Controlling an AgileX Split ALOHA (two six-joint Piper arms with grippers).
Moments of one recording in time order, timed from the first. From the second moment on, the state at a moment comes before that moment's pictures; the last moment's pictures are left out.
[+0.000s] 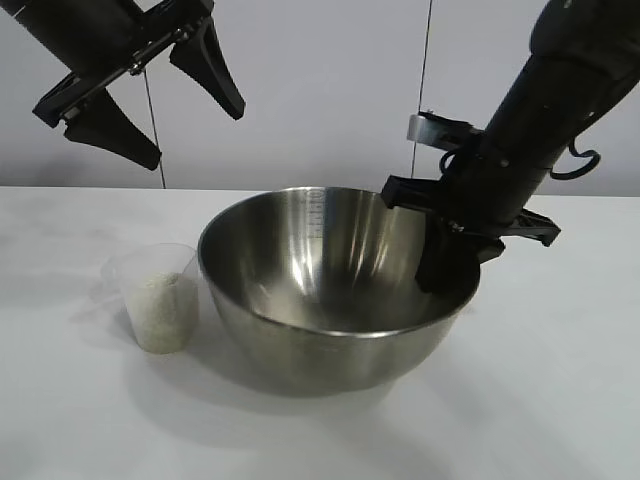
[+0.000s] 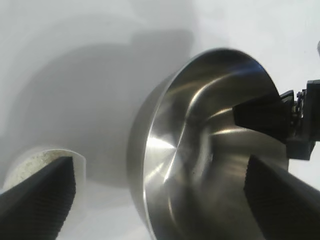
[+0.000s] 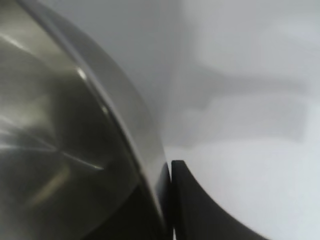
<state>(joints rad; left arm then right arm) -0.27 1.83 -1.44 -0.66 0.89 0.19 0.28 1.99 -1.31 0.37 0.80 -0.24</state>
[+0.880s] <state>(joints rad) -0.27 1.83 -1.44 -0.66 0.89 0.19 0.30 2.01 -1.31 0.28 0.76 -0.13</state>
